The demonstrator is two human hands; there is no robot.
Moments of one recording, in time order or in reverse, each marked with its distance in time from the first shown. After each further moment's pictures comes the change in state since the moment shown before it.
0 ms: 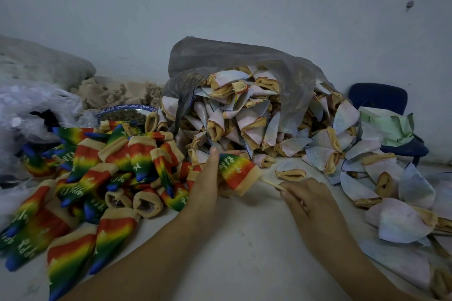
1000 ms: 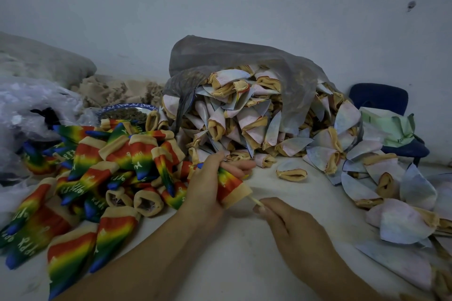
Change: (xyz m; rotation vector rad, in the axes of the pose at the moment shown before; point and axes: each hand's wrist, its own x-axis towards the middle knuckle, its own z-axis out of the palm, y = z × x) left_hand -0.010 0.016 0.007 -0.146 -0.079 0.044; right_hand -0.022 -0.035 0.001 0.068 -0.272 0.041
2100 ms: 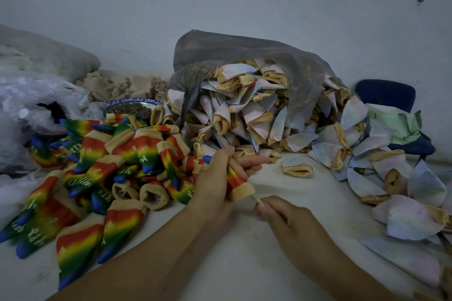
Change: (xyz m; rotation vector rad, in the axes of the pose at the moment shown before) left_hand -0.004 -0.002 0.003 0.031 -0.027 0.063; right_hand 0.004 -0.002 0.003 0.215 -0.139 0.019
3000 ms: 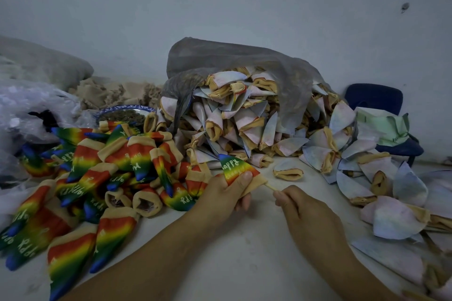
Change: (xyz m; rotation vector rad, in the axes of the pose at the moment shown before) left_hand -0.001 -0.018 -0.010 0.644 -0.189 0.091; right_hand 0.009 0.026 -0.014 -0.347 0.329 0.050
